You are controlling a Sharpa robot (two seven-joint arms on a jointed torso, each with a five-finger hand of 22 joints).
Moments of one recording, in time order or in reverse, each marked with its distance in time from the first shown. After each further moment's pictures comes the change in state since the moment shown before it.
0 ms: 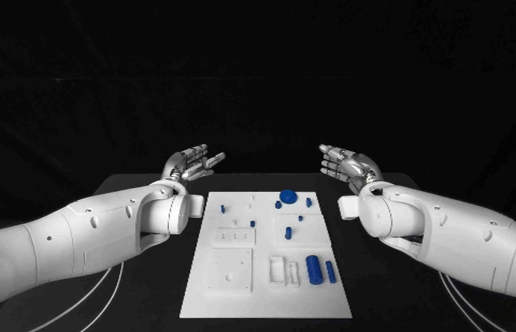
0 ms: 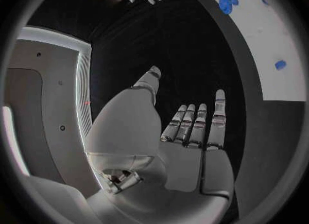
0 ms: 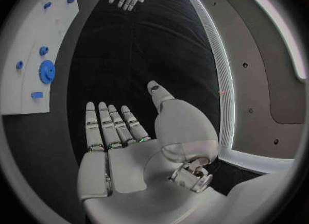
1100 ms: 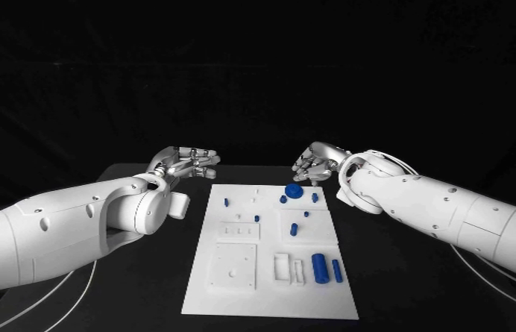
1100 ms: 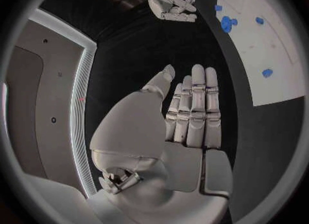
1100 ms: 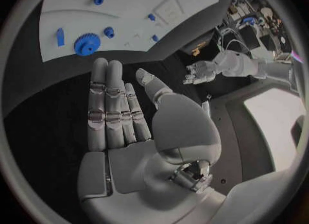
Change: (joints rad) left arm 0.086 -0.131 -0.013 0.187 -0.049 0.170 -0.077; left_hand 0.032 0.137 0.020 -0.290 0.014 0.561 0.027 0.032 0.024 0.746 -0.025 0.028 0.019 0.834 -0.119 0.271 0.109 -0.112 0.292 -0.295 0.464 0.258; right arm 0.073 0.140 0.024 -0.215 -1.265 0.283 -0.268; right_hand 0.135 -0.114 0.177 -0.192 0.058 0.580 -0.038 0.023 0.024 0.648 -0.123 0.019 0.019 0.846 -0.215 0.545 0.424 -0.010 0.836 -0.283 0.475 0.253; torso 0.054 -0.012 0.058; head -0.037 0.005
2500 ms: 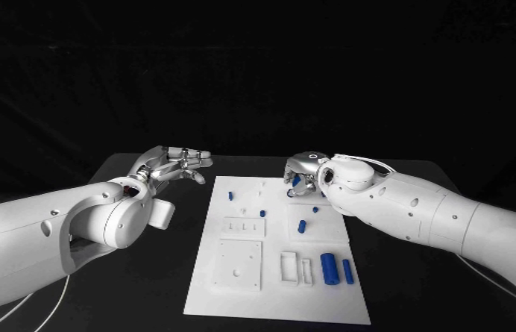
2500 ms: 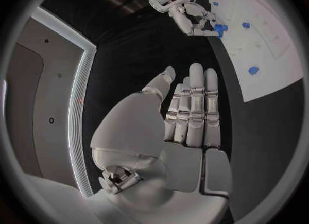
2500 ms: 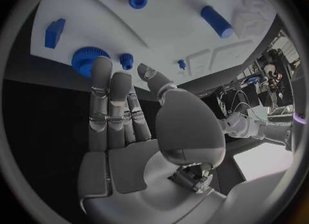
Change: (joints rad) left arm 0.048 -0.061 0.012 0.131 -0.076 0.040 -0.029; left_hand -0.054 0.006 0.021 -0.033 0.000 -0.004 0.004 0.000 0.000 -0.034 0.005 0.000 0.000 -0.071 -0.013 0.306 0.072 0.000 -0.090 -0.002 0.209 0.150; right arm -0.008 0.017 -0.002 0.004 -0.441 0.104 -0.095; right_hand 0.029 -0.074 0.056 0.009 -0.008 0.012 -0.002 0.000 0.000 -0.047 0.011 0.000 0.000 0.018 0.002 0.307 0.050 0.045 0.101 -0.001 0.096 0.339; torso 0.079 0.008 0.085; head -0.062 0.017
